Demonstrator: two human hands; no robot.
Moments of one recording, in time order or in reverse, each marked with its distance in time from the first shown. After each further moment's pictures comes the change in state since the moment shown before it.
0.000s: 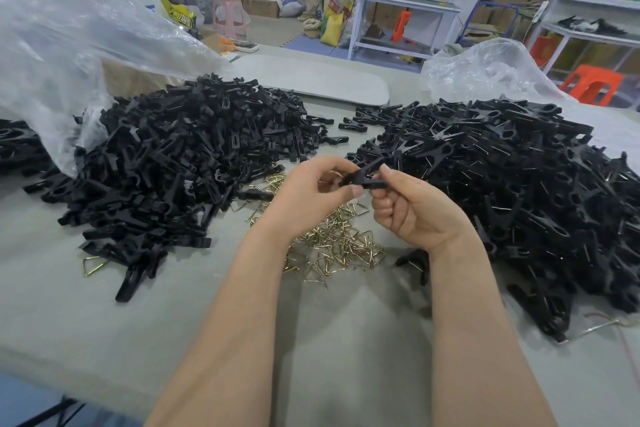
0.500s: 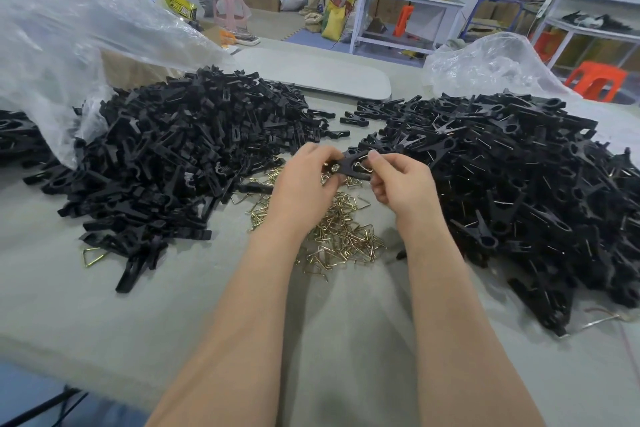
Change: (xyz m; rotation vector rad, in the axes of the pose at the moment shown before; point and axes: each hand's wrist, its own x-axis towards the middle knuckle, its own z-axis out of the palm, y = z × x) left_hand 0.005 -0.009 0.008 0.463 0.257 0.059; right_hand 0.014 0.009 0.025 -0.542 0.474 -0.317
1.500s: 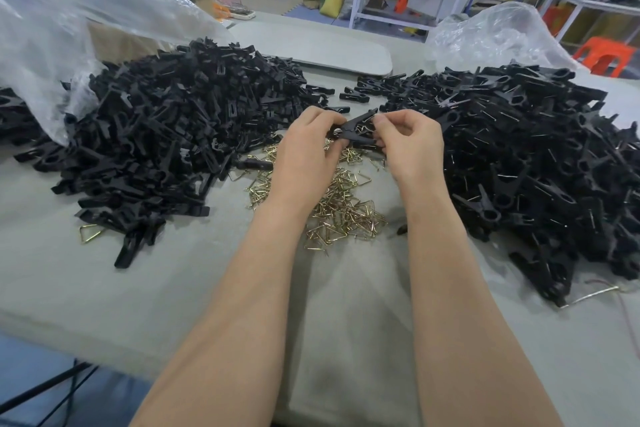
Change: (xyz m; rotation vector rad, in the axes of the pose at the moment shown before) left_hand 0.002 0.000 0.005 0.034 0.164 0.133; right_hand 0.002 -0.010 0.002 -0.163 0.158 -0.165
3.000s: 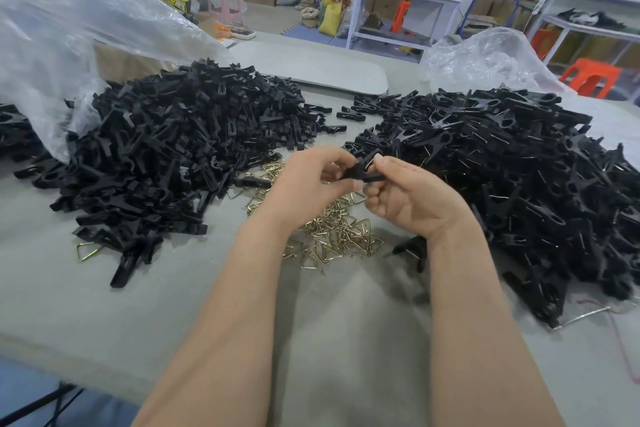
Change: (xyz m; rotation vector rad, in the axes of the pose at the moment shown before) left_hand -0.002 0.006 -0.018 -0.278 -0.357 -0.089; right_hand 0.001 0.017 -0.031 0.621 -0.692 0.469
